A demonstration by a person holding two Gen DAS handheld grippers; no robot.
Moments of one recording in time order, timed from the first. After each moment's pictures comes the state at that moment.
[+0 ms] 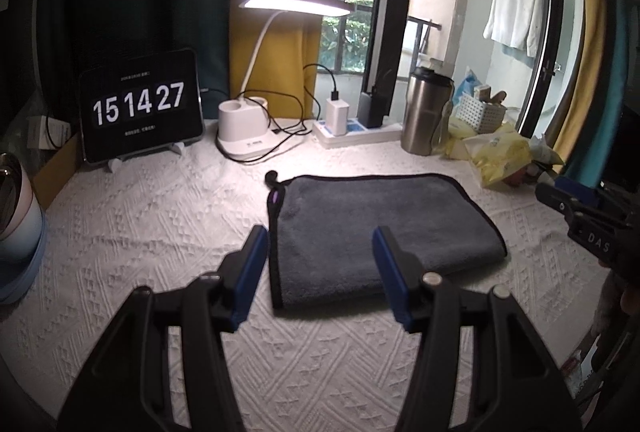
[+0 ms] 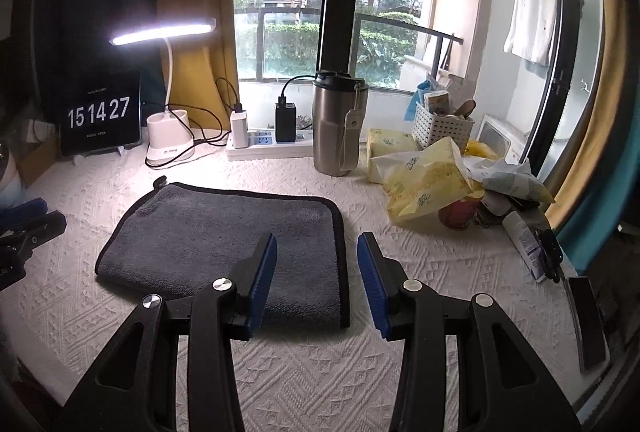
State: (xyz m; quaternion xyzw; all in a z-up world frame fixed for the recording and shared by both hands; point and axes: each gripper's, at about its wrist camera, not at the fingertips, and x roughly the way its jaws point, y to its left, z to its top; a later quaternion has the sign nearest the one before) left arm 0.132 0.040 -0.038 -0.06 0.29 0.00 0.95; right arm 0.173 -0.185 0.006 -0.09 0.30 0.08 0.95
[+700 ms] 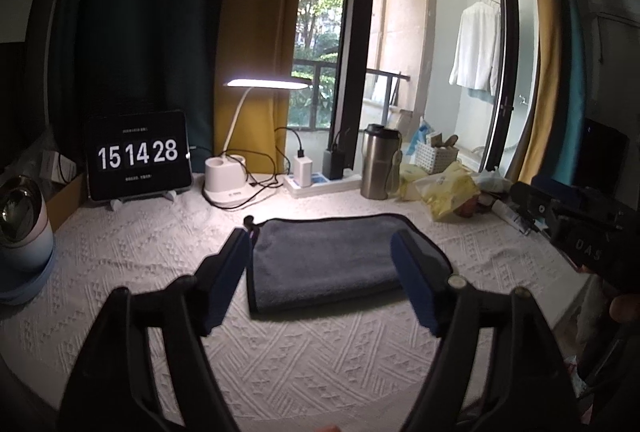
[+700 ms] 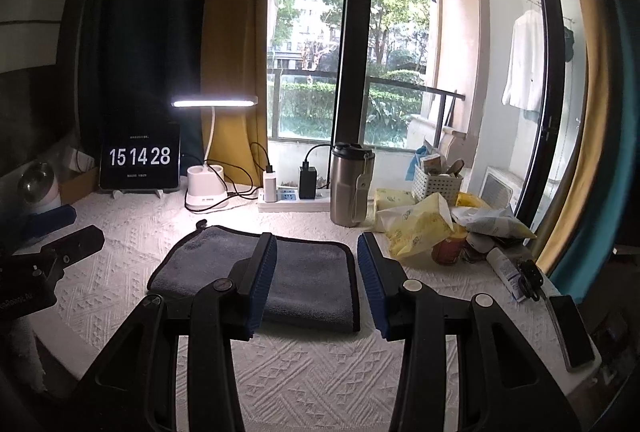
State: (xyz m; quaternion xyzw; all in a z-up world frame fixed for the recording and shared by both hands) left arm 0.048 0.022 -0.005 -0.05 0.18 -0.03 0.98; right arm 0.082 -0.185 0.049 -0.08 0.19 0.11 0.97
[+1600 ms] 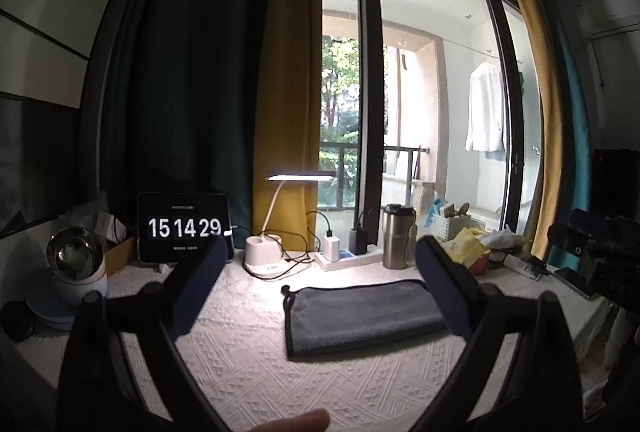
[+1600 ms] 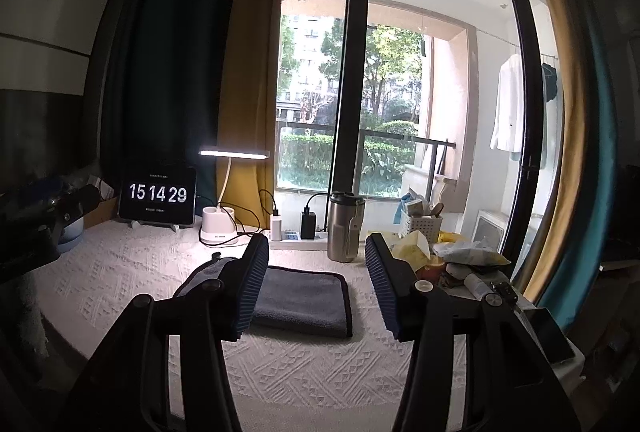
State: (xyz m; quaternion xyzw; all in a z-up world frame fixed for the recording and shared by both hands) left arm -0.034 0.027 0.020 -0.03 0.02 0.02 1.00; right arm -0.006 -0.197 0.065 -0.08 0.09 0.11 0.99
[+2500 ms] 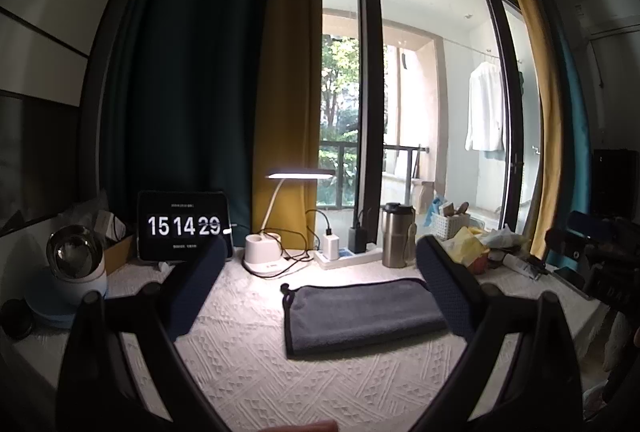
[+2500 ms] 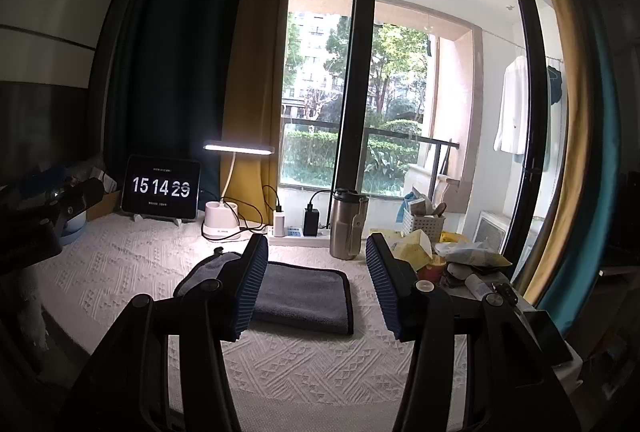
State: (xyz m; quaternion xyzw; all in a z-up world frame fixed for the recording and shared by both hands) left arm -0.035 0.028 0.020 -0.03 0.03 0.02 1.00; right arm -0.008 -0.193 0.065 -0.09 0.10 0.12 0.98
